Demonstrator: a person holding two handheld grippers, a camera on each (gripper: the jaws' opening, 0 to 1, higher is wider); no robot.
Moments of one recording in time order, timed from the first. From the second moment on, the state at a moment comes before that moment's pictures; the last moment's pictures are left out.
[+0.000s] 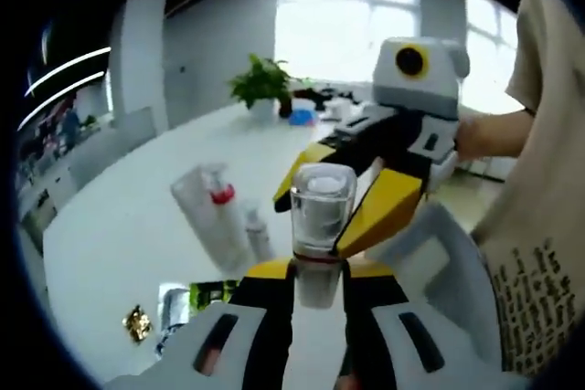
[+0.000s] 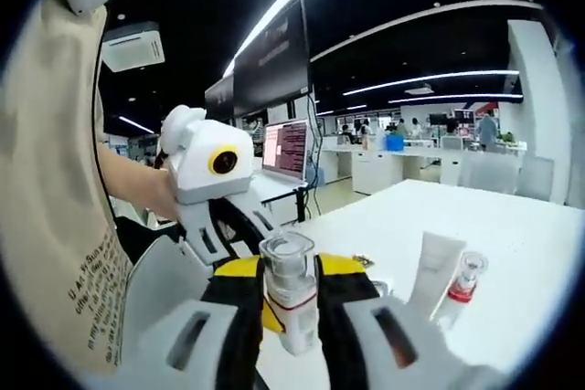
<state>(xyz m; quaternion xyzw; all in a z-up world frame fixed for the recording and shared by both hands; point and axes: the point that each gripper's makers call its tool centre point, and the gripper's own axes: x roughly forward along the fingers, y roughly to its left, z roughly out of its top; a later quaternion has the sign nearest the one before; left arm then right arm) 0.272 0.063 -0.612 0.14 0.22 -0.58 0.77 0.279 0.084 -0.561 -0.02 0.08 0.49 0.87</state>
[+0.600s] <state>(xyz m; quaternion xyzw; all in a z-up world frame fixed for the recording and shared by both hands) 0.276 0.058 -0.662 0.15 0.24 -0.59 0.76 0.284 0.078 -0.614 -0.03 0.14 0.47 0.87</state>
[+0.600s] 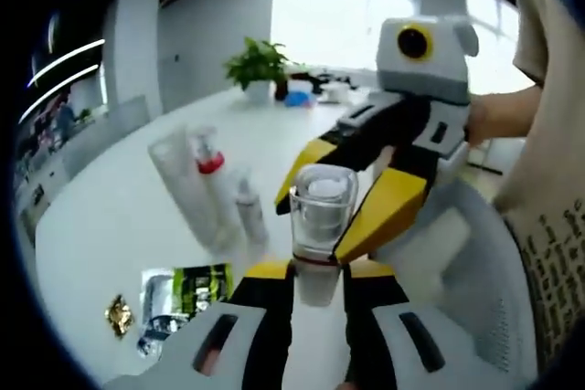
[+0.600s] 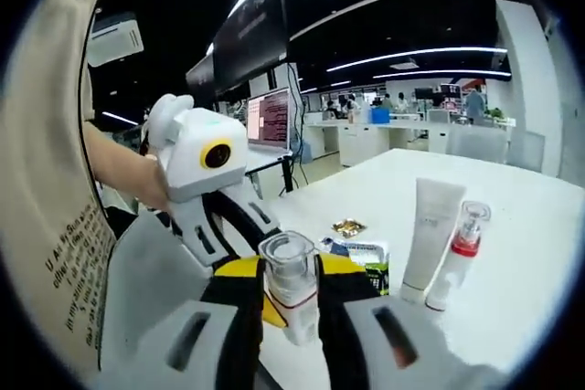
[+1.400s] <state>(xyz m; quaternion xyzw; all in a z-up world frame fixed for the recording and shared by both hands) 0.280 0.053 -0.715 0.15 0.29 -0.58 0.75 0.289 0.072 -0.672 -0.06 0.20 0.46 0.86</state>
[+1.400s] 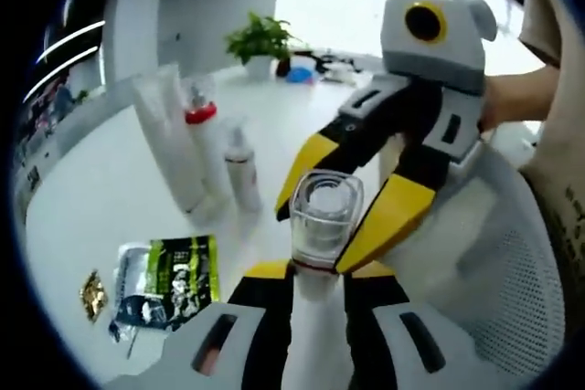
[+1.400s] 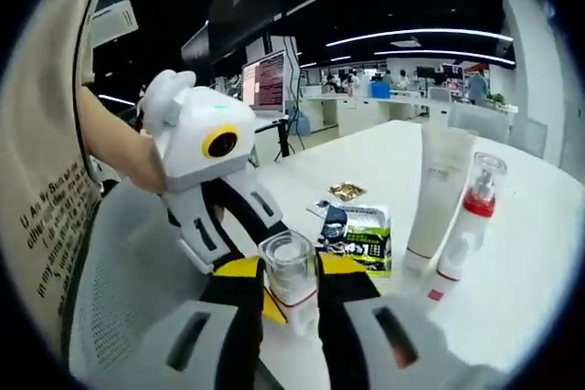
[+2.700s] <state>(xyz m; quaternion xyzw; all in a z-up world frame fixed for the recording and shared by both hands) 0.291 0.048 -0.736 0.17 0.28 -0.59 0.74 0.298 0.065 -0.685 -0.03 0.22 0.43 0.87</state>
